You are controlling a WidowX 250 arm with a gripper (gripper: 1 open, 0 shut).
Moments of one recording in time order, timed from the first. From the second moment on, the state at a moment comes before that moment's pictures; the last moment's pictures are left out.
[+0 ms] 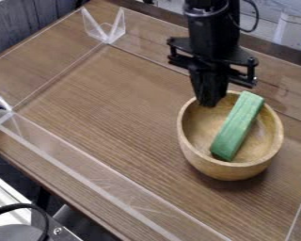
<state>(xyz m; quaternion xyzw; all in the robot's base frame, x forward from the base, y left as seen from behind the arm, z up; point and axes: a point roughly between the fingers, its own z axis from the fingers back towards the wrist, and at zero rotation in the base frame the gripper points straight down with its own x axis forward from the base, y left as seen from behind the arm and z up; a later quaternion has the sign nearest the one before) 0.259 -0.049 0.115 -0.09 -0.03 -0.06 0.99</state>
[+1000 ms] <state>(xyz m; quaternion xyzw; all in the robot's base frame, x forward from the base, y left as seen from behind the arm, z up) 0.261 -0.051 0.102 -0.09 -0.02 -0.06 0.99</state>
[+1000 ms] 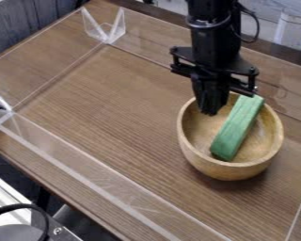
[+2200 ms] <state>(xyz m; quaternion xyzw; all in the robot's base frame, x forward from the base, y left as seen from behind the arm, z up) 0.262 -0.053 0.090 -0.09 0.00 -0.06 0.99</state>
